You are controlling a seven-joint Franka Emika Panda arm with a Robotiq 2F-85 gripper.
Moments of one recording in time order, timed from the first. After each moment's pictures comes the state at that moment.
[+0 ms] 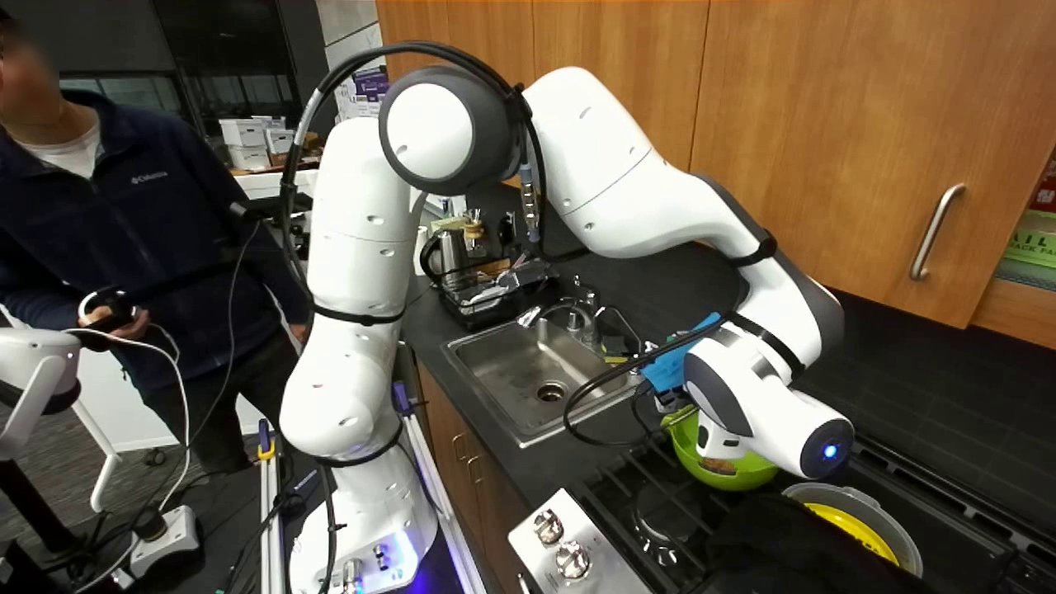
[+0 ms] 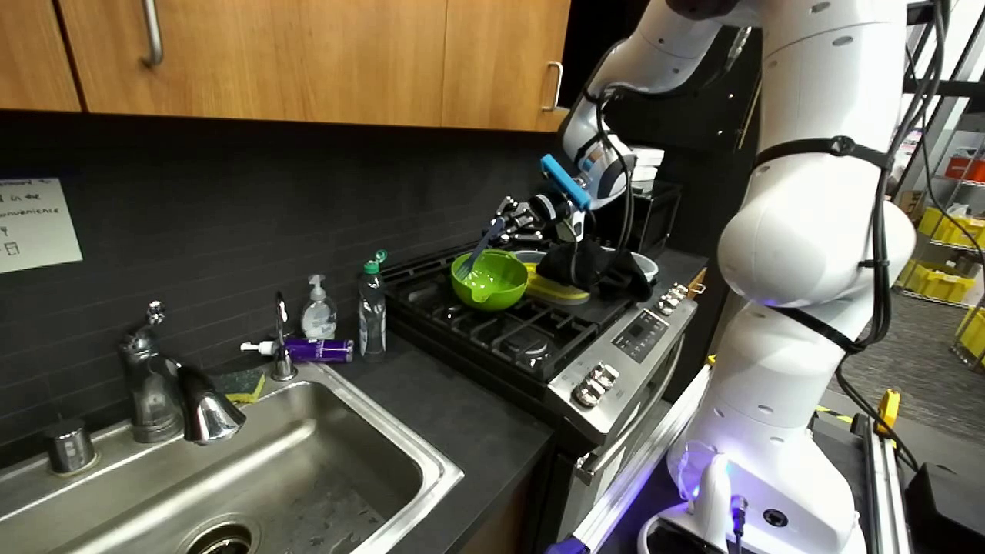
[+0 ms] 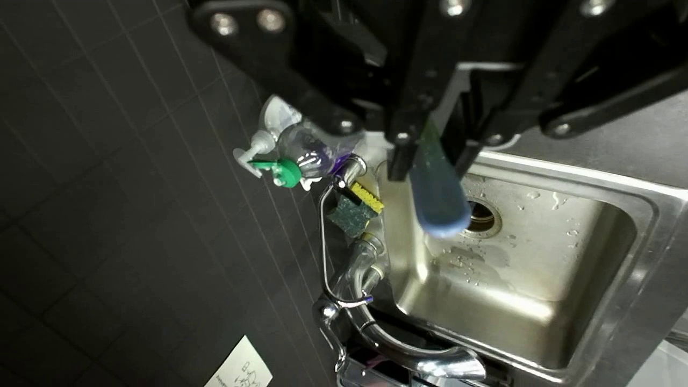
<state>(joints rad) -0.34 0.32 -0.29 -2.18 1.19 1.61 0.05</state>
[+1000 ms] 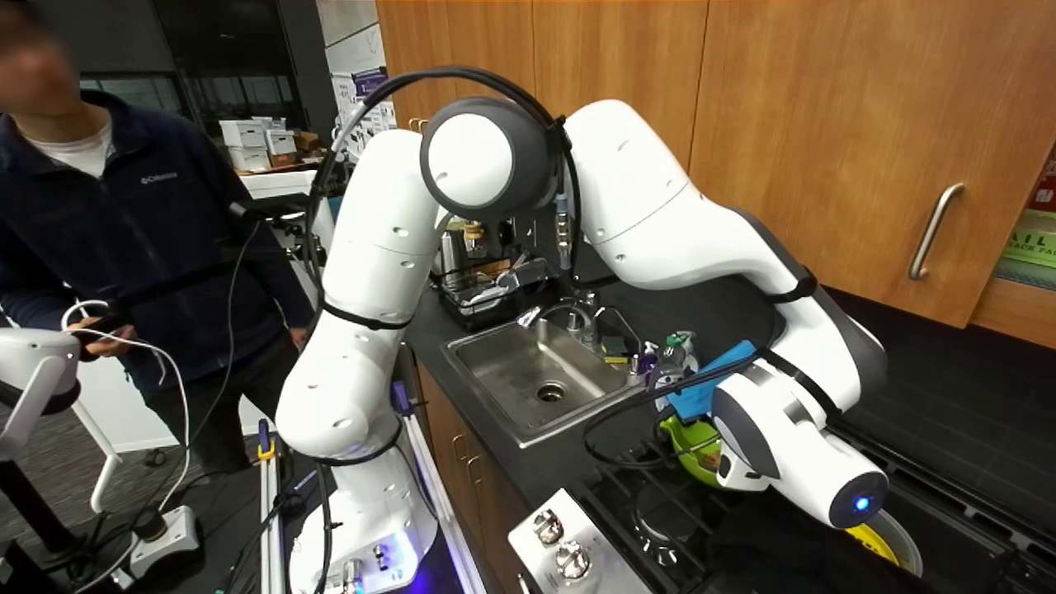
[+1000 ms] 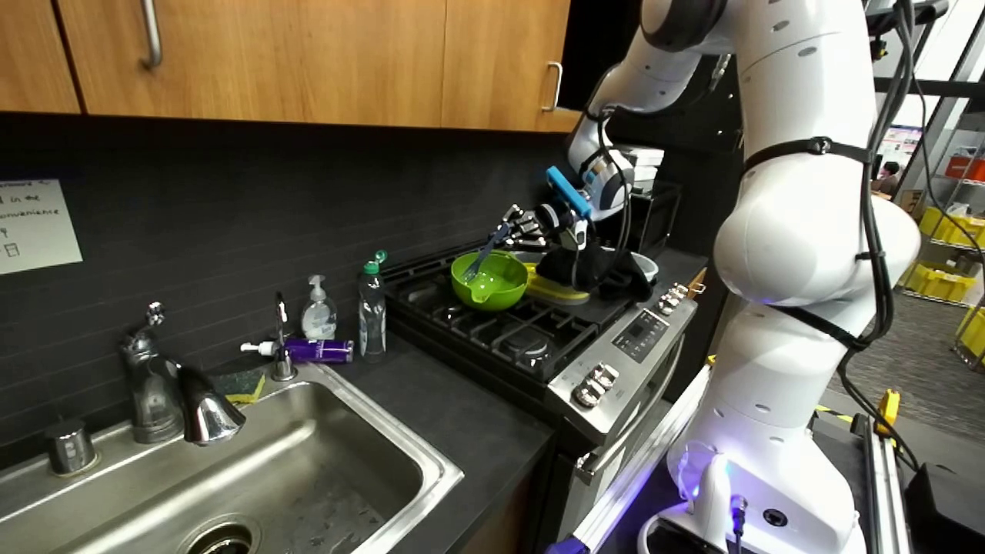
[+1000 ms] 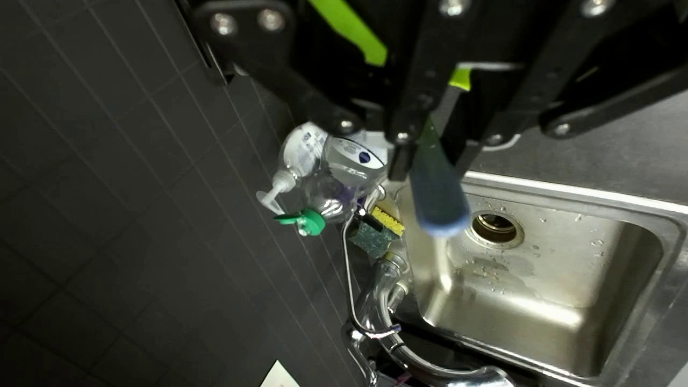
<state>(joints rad) -0.39 0.45 -0.31 -2.07 1.24 1.55 0.05</state>
